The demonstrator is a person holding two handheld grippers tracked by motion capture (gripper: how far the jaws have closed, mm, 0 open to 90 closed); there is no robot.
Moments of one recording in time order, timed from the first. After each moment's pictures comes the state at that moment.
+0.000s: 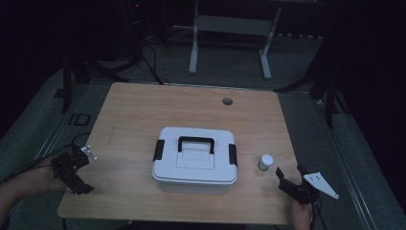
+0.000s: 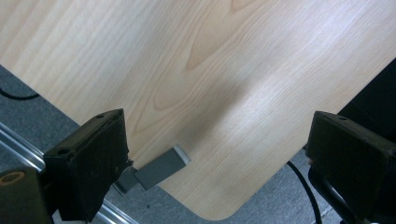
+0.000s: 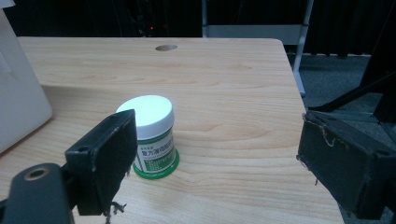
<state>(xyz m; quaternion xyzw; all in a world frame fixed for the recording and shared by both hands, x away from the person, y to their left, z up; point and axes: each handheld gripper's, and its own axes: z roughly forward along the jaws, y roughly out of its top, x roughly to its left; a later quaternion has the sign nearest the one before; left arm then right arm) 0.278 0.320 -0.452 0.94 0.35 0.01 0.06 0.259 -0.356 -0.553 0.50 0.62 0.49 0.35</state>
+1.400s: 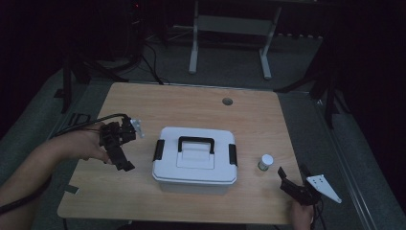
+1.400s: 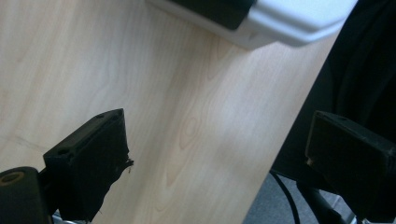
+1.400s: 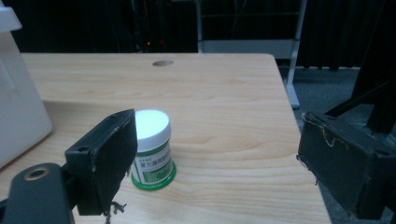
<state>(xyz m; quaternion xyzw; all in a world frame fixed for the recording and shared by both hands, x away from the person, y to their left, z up) 0.324 0.191 -0.361 0.98 0.20 0.00 0.08 0.253 -0.357 -0.551 0.49 0.60 0.50 0.37</state>
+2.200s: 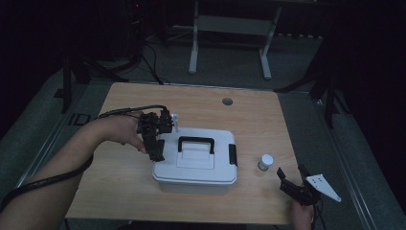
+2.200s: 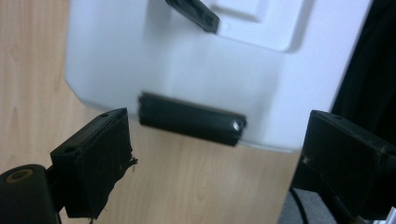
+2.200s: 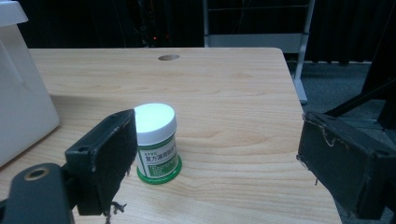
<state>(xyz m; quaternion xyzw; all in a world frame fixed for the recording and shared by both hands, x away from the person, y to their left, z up) 0.355 0.106 -0.351 0.99 0.10 0.01 0.06 0.254 -0.359 -0.553 0.49 0.61 0.51 0.36</state>
